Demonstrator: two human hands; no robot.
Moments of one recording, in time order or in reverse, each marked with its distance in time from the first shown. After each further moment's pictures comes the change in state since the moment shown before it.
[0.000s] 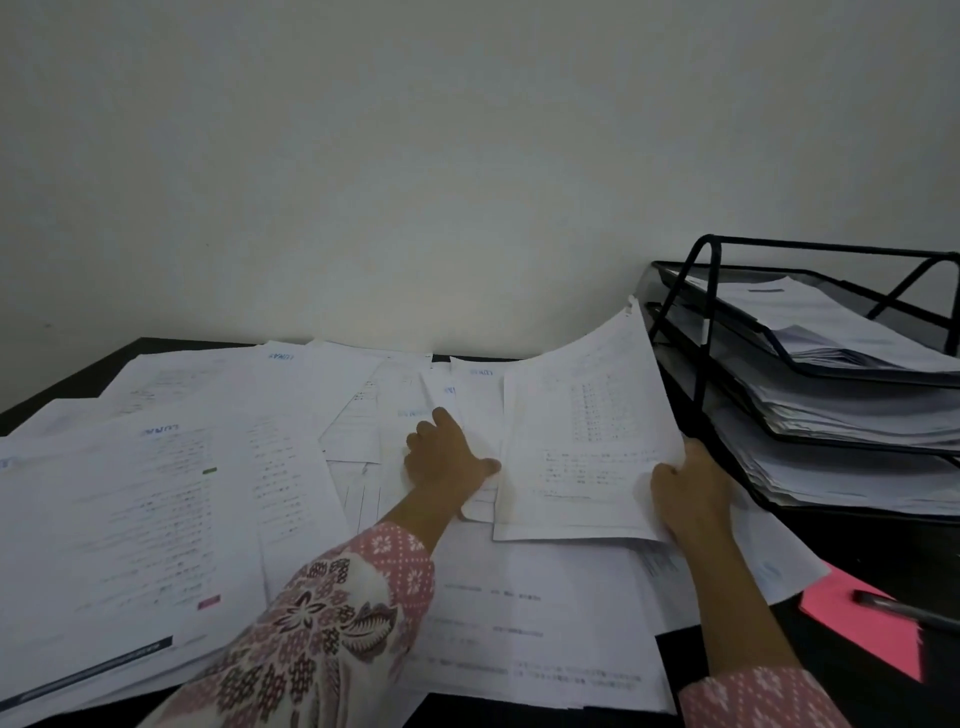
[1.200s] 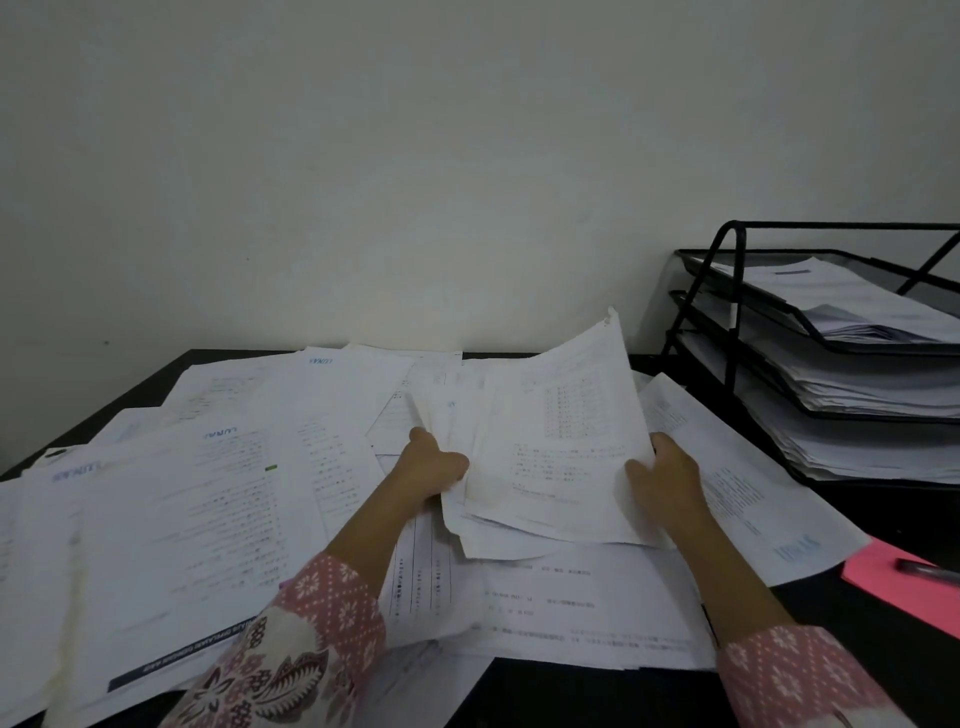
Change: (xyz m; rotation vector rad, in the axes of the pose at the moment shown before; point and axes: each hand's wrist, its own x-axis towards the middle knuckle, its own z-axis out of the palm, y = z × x) left_hand -0.011 -0.061 -0.048 -0.501 -0.258 -0.127; right_hand -0.026 -0.012 0.037 -0.012 -0.214 -0.042
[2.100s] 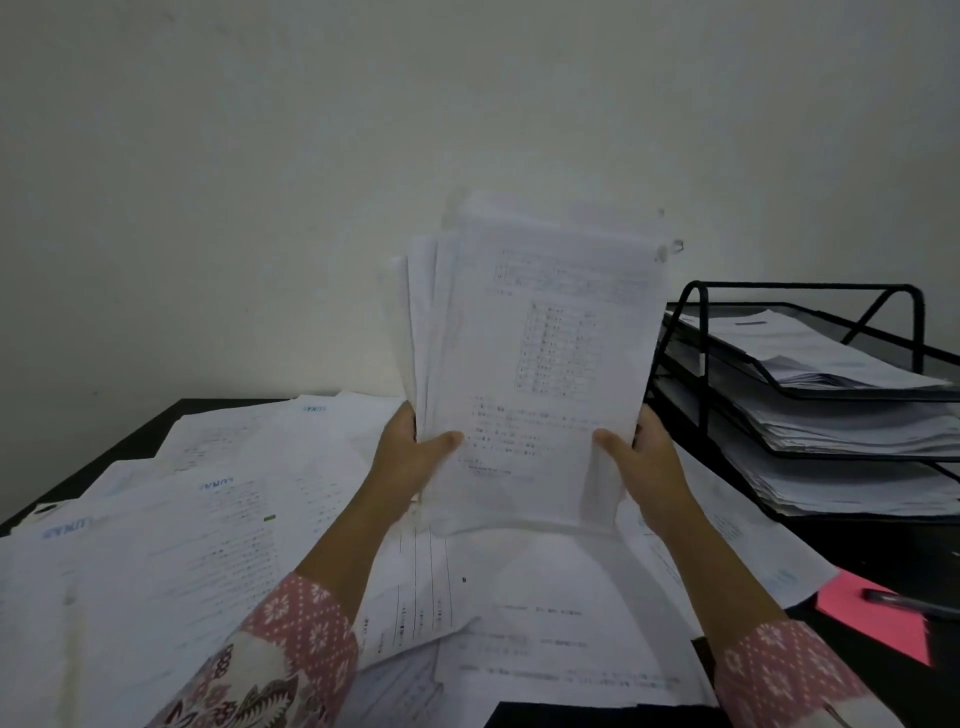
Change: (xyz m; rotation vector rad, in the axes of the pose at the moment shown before) left_hand -0.022 0.034 -0.040 -0.438 0.076 0.477; right_hand -0.007 -0.068 -0.023 0.569 -0.028 -0.188
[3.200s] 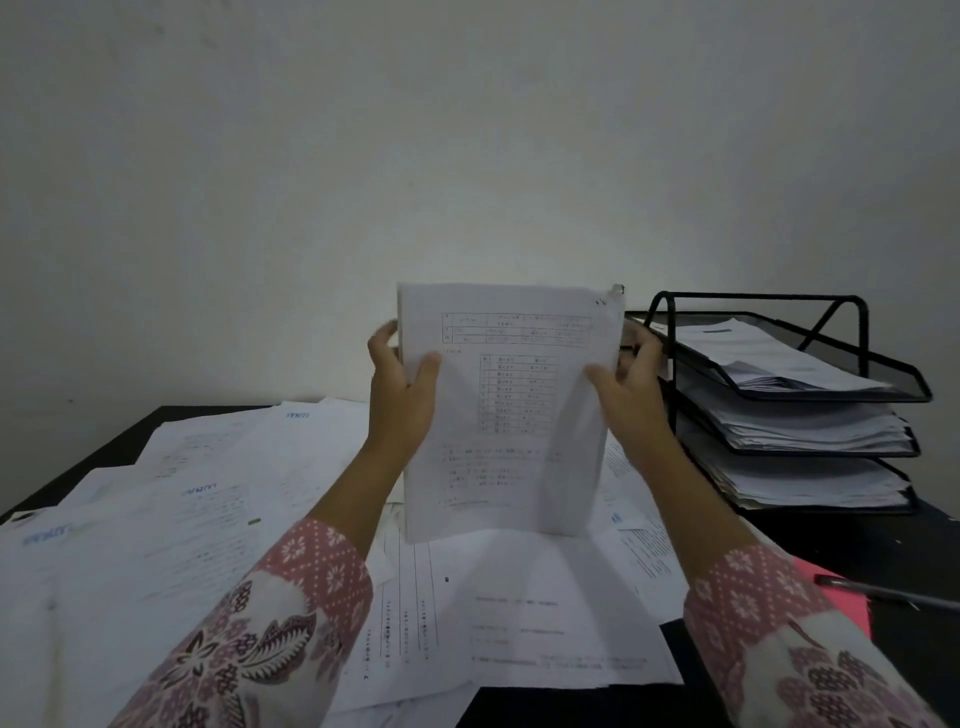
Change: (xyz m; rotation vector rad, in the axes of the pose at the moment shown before) left_hand 0.009 0.054 0.017 0.023 0.168 0.291; right_hand 0.019 -0.062 -0.002 0.006 0.067 -0.187
